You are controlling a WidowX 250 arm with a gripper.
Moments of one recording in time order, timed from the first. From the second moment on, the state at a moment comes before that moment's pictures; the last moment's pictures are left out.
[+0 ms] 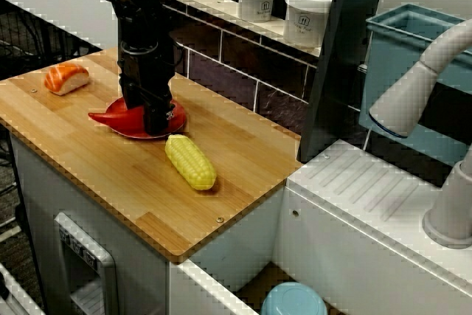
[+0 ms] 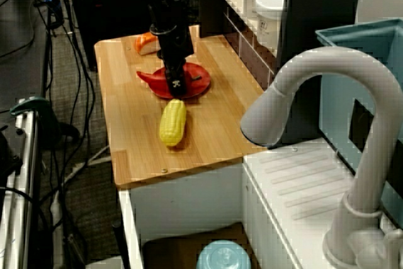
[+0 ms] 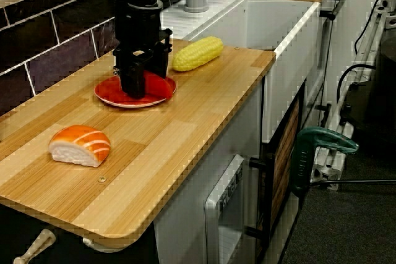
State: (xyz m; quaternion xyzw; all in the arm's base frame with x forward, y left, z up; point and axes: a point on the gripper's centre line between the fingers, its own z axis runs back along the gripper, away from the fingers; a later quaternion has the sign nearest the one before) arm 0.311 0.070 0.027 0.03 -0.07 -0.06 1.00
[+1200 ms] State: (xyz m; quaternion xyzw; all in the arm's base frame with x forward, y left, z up) arm 0.295 0.116 0.117 -0.01 -0.13 -0.04 0.99
